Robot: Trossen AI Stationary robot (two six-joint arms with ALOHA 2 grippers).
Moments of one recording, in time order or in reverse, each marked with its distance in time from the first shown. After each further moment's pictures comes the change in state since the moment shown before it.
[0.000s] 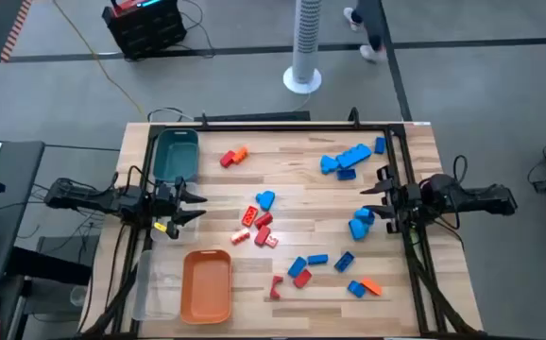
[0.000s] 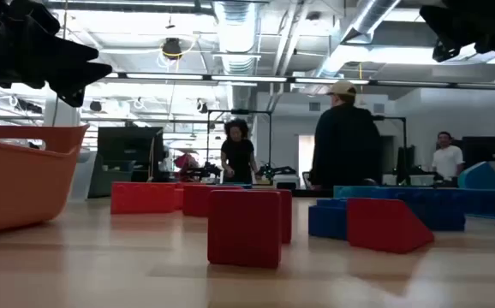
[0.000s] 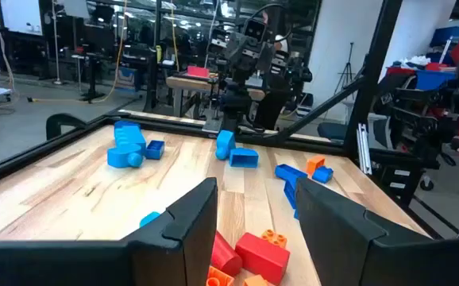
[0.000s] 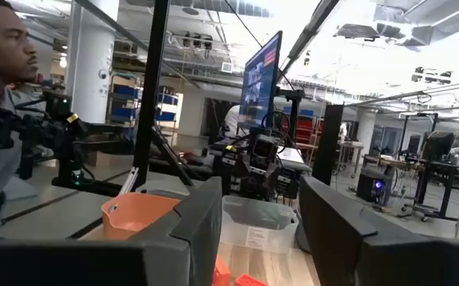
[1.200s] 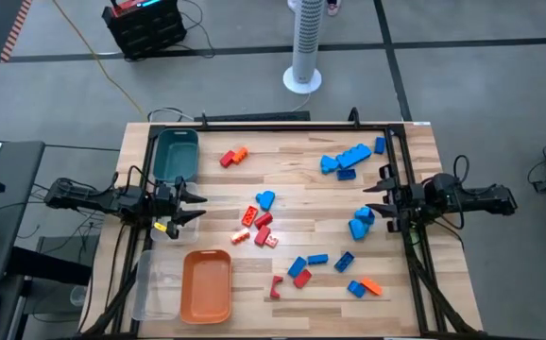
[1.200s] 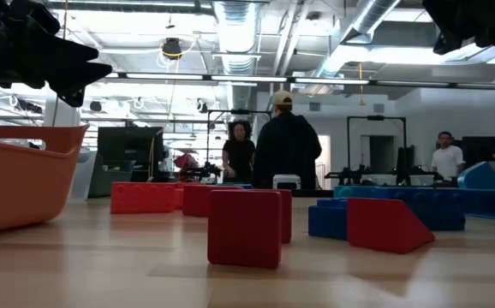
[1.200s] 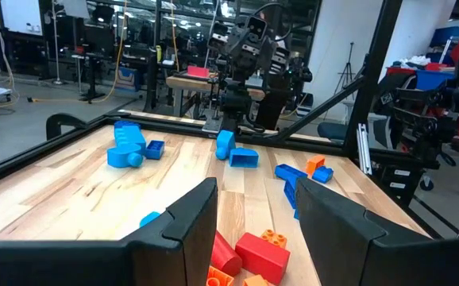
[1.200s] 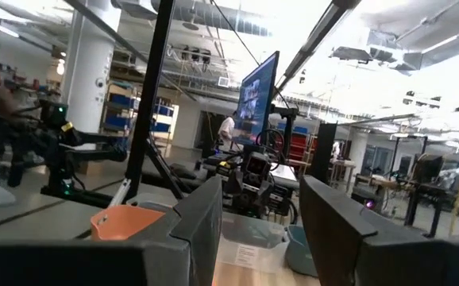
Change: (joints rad) left arm 0.000 0.000 0.000 0.000 0.000 0.000; right arm 0.000 0.000 0.000 0.054 -0.001 -0.030
